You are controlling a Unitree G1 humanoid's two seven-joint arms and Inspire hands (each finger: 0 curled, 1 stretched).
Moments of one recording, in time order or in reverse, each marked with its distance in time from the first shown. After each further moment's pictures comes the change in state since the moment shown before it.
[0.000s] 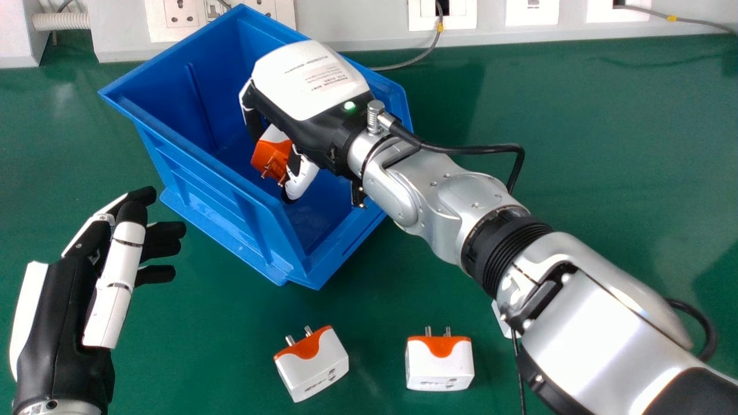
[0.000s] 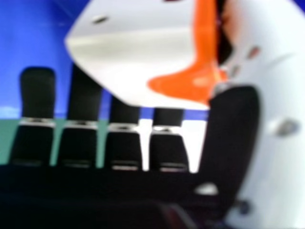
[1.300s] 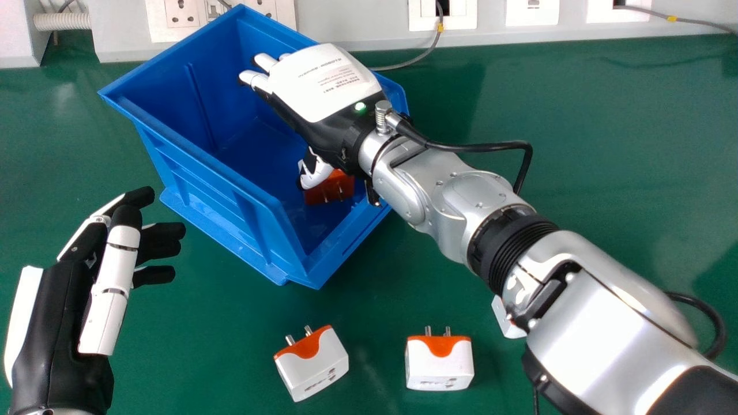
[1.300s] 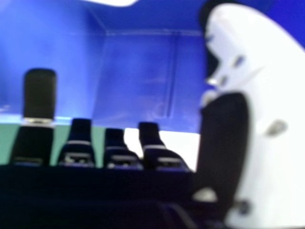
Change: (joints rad) left arm 0.018 -0.002 -0.004 -0.018 -0.017 -0.028 -0.006; right arm 0.000 -0.036 0.045 -0.006 -0.031 0.029 -0.004
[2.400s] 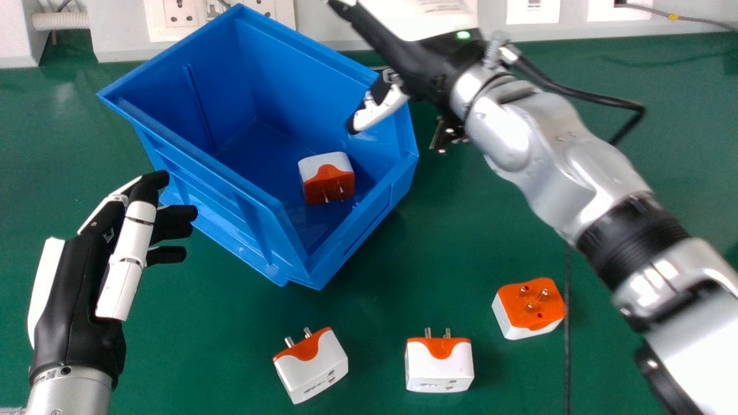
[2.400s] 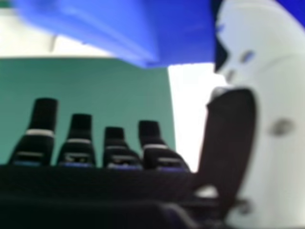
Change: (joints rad) left arm -0.159 0.060 0.004 0.144 0.001 0.041 0.000; right arm 0.273 -0.361 -0.247 -0.733 0.156 0.044 0.280
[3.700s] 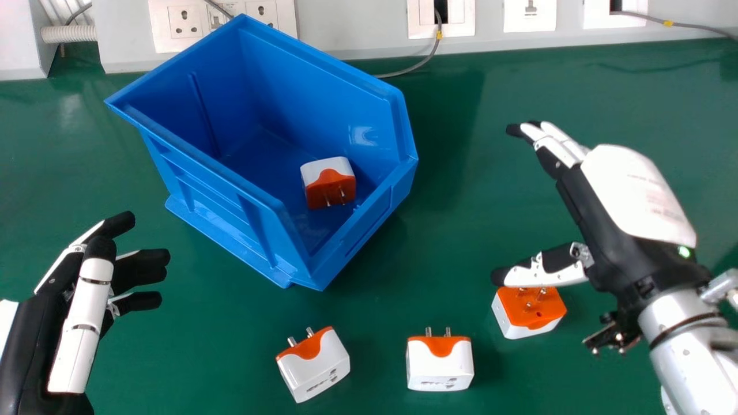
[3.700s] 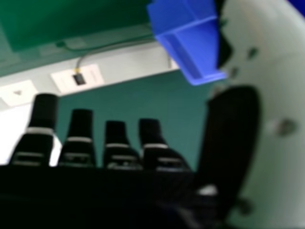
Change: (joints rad) left arm 0.276 -0.044 0.064 -0.089 -0.126 -0.162 -0.079; right arm 1.022 -0.095 -0.322 -0.983 -0.016 0.303 0.115
